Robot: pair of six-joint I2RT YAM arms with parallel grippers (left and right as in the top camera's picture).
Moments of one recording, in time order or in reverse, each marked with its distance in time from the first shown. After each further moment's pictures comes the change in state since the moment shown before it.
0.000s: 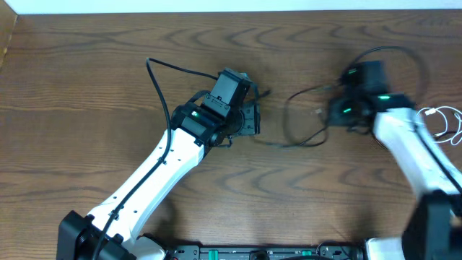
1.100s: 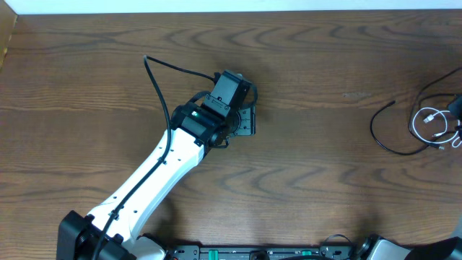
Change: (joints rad) left arm 0.000 0.000 0.000 -0.033 -0.088 0.022; right arm -0.589 -0.179 0.143 -0.051 0.194 0.130
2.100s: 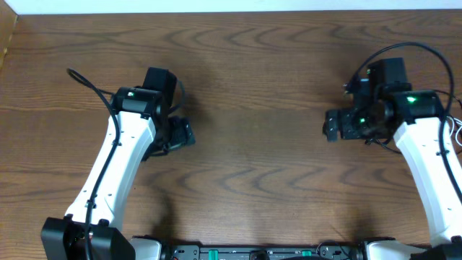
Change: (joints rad) left arm 0.422 0.000 0.000 -0.537 -0.058 0.023; right arm 0.640 0.051 -0.001 -0.421 -0.220 -0.275
